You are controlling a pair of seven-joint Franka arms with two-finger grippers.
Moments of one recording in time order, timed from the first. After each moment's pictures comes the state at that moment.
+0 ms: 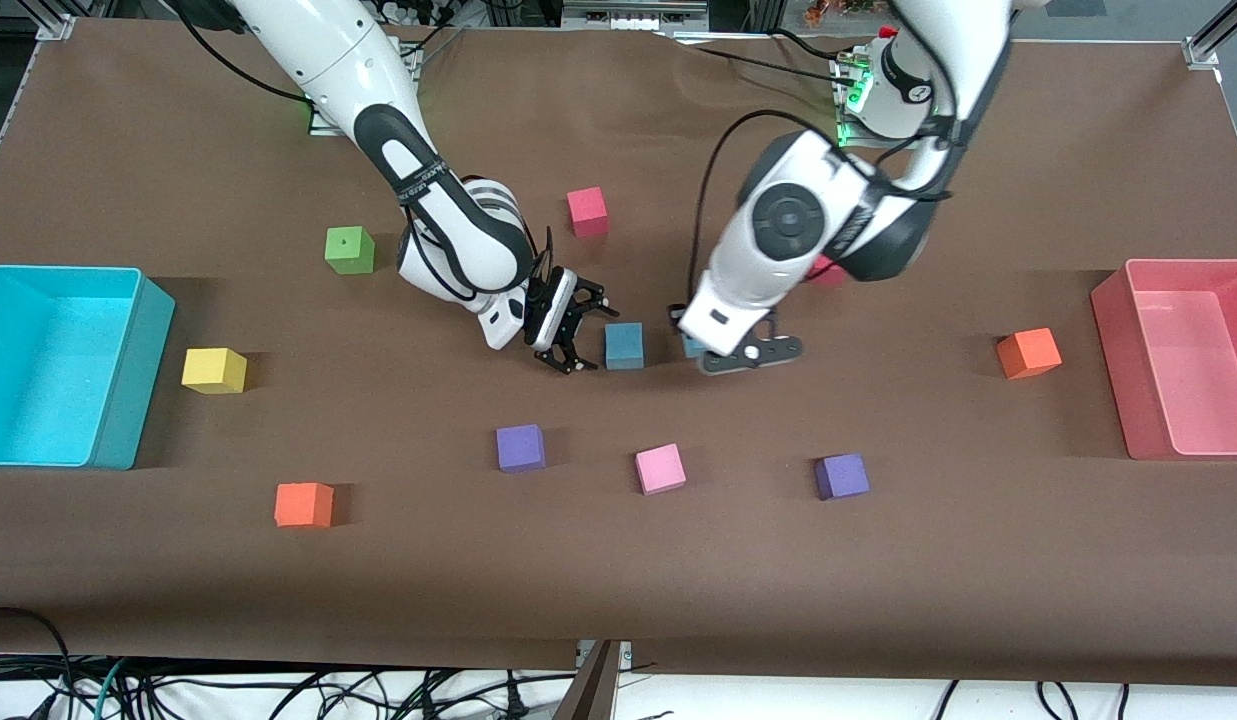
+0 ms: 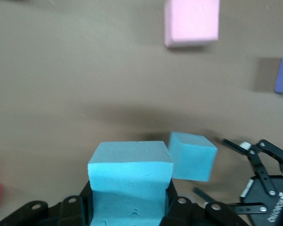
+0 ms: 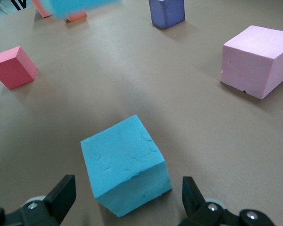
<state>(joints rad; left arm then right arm) -0.49 0.52 -0.17 -1.59 -0.08 2.06 -0.85 0.39 0.69 0.34 -1.87 1.76 2.77 -2.16</state>
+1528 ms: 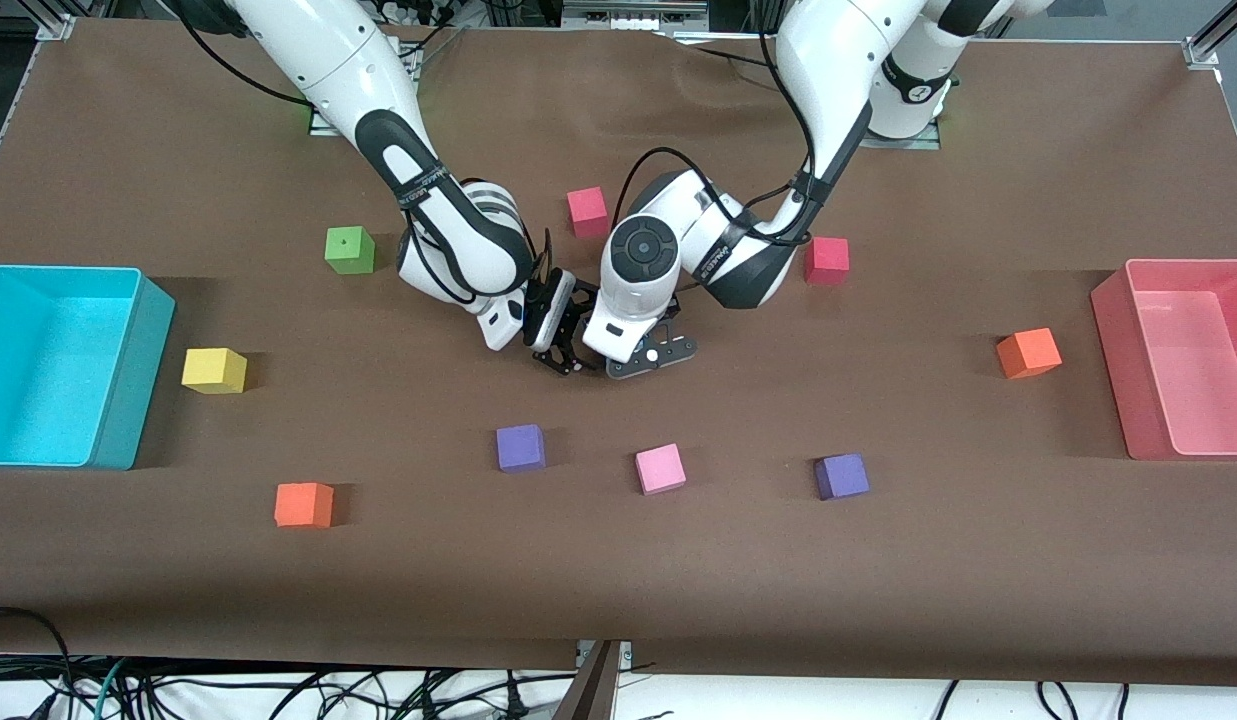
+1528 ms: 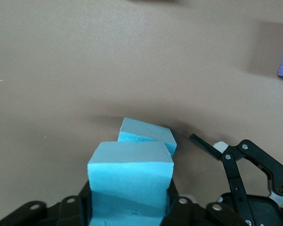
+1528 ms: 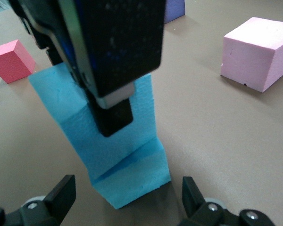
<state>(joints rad) -0.66 0.76 -0.10 -1.36 -0.08 2.06 -1.04 0.39 0.70 0.34 -1.87 1.76 2.77 -2.17</state>
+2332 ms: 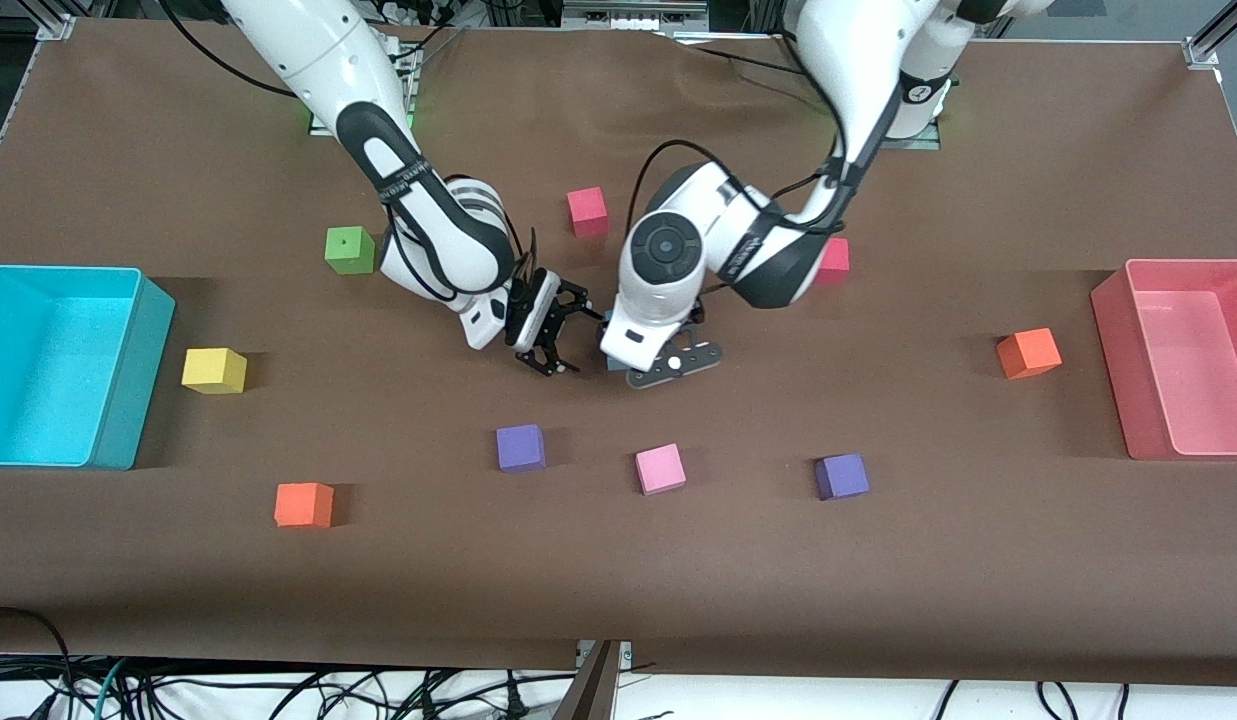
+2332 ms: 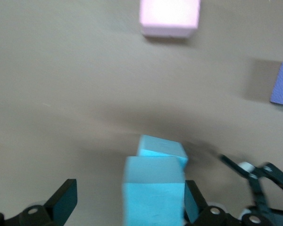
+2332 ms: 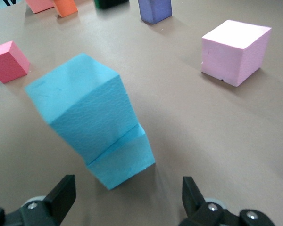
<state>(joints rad) -0.63 0.68 -0.04 -1.32 -0.08 1.91 -0.95 0.36 0.61 0.33 -1.96 1.77 2.76 -2.14</state>
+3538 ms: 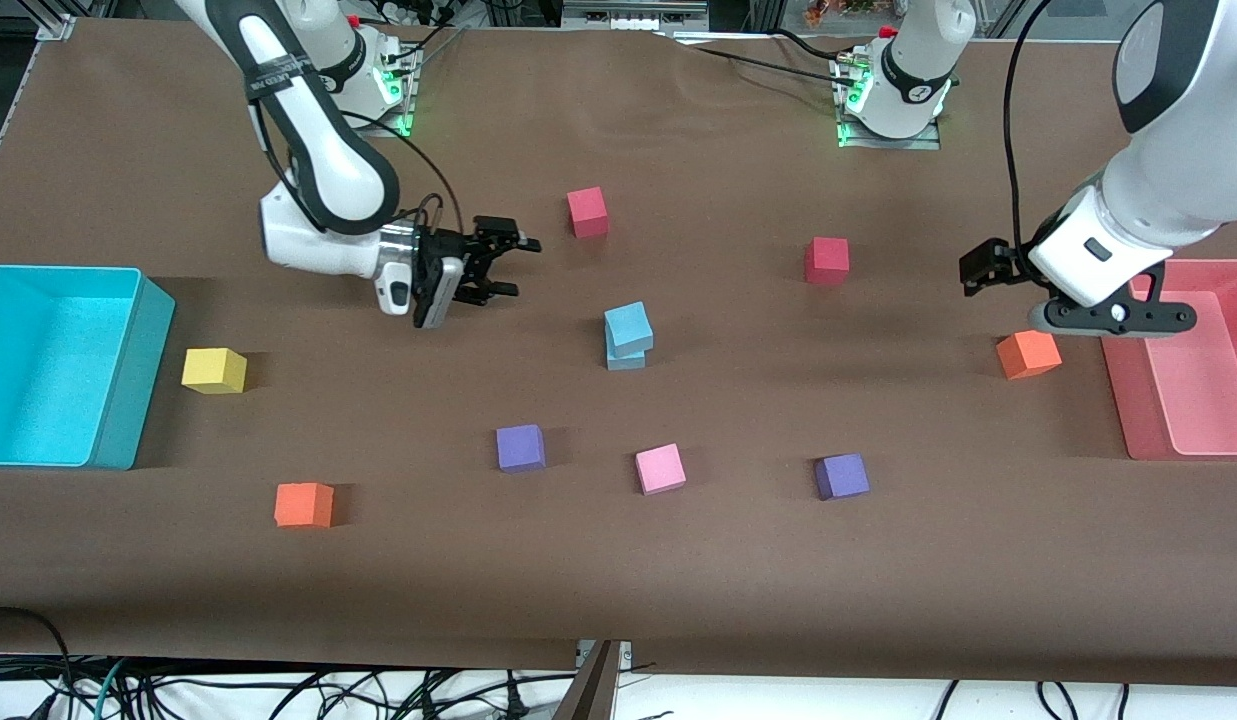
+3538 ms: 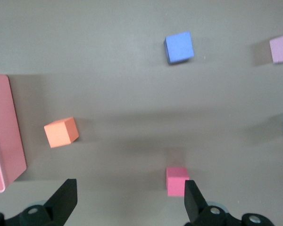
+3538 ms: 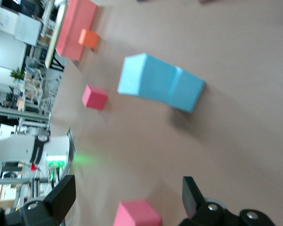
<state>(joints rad) -0.12 0.11 -0.04 -1.58 0.03 1.57 -0.12 0.16 0.23 0.22 -2.26 1.22 2.19 -1.05</state>
